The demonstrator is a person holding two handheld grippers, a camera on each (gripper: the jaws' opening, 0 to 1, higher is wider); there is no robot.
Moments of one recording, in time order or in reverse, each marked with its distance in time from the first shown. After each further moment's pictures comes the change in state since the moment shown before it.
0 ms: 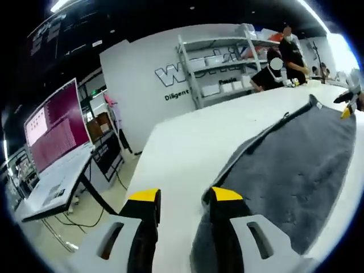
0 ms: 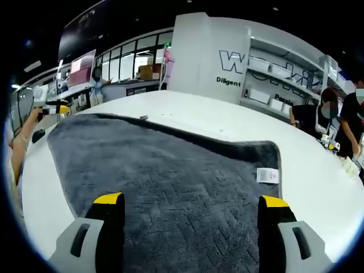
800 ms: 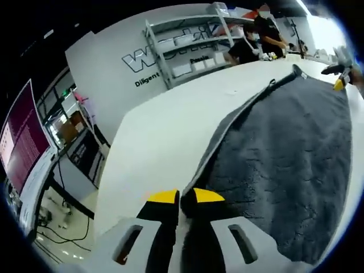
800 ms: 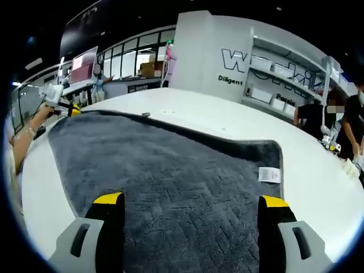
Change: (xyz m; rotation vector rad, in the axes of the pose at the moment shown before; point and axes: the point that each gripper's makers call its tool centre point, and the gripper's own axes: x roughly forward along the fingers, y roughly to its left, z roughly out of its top) left arm 0.048 -0.040 -0.026 0.120 0.115 -0.182; right arm 0.002 0.003 -0.002 -0.015 0.017 0.007
